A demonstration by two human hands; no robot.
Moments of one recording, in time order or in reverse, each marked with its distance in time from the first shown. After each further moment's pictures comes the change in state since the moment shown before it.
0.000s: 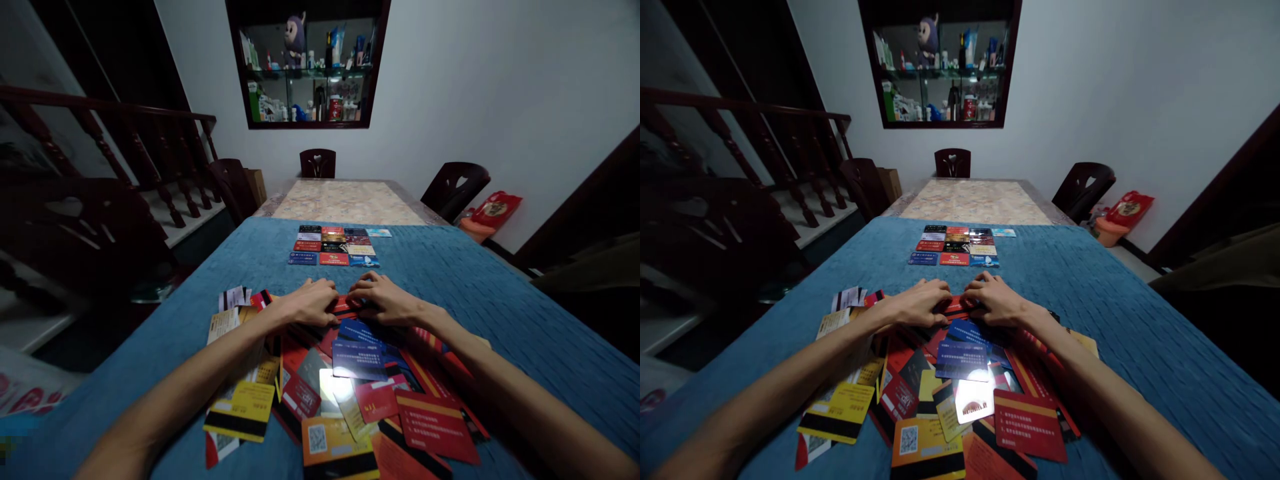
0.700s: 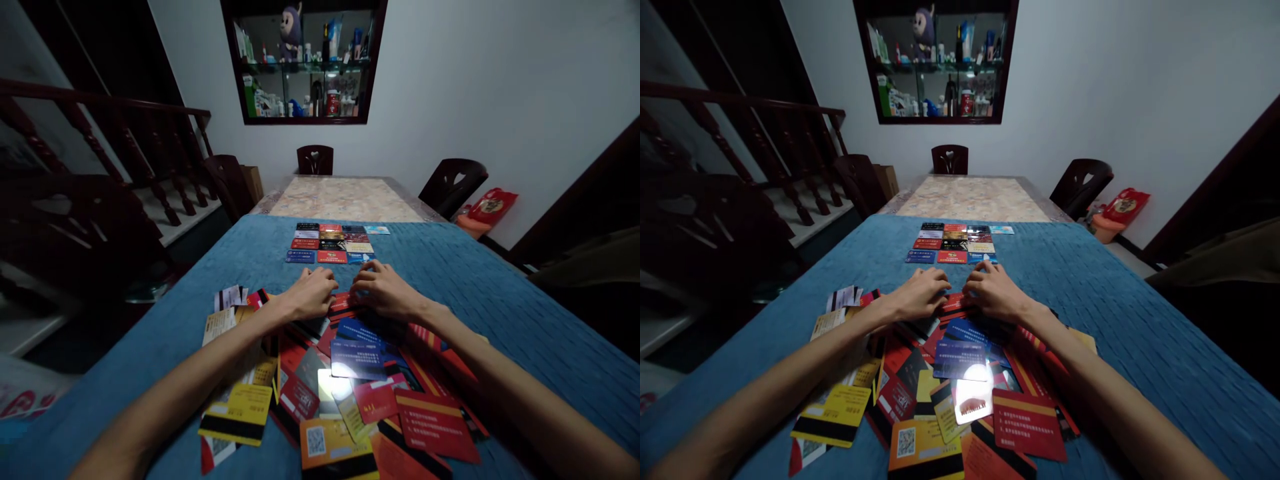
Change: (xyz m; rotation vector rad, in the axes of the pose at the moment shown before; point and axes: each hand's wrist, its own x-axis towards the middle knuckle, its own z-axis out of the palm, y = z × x) left_hand 0.005 -0.004 0.003 0.015 0.181 -0.033; right_hand 0.000 -0.004 -0.005 -0.141 0.159 0.041
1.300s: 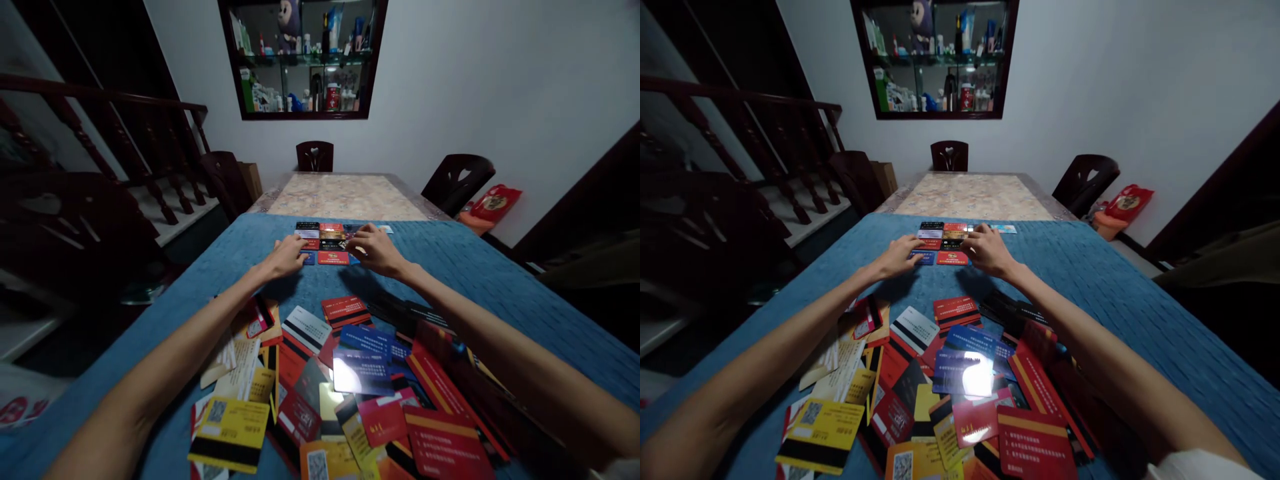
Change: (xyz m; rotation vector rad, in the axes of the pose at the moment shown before) left_hand 0.032 -0.091 -0.018 0.019 0.187 -0.292; right_hand 0.071 0.050 -0.011 -0.086 0.202 0.130
